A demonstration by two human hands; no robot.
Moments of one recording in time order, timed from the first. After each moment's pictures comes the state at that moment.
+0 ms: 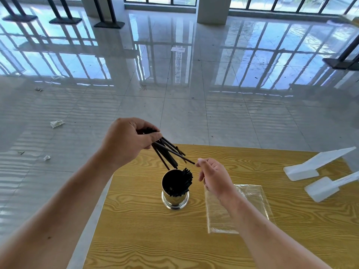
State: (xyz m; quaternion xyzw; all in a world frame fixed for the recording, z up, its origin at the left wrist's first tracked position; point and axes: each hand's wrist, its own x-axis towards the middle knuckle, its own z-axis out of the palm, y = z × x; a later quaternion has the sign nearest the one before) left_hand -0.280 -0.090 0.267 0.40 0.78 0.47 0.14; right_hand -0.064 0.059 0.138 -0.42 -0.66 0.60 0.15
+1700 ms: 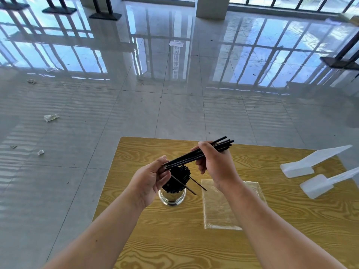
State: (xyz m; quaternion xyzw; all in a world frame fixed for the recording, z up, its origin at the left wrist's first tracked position) left_hand -0.220 -0.089 0.139 -0.09 0.49 0.68 0.53; right_hand -0.078 0.061 0.185 -0.37 -0.60 0.66 0.24
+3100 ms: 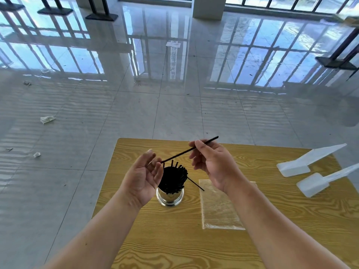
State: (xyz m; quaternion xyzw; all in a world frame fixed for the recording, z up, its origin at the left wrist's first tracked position) left_hand -0.225 -0.091 0.154 -0.11 0.40 0.75 0.52; right_hand -0.071 0.070 0.190 -0.32 -0.54 0.75 0.20
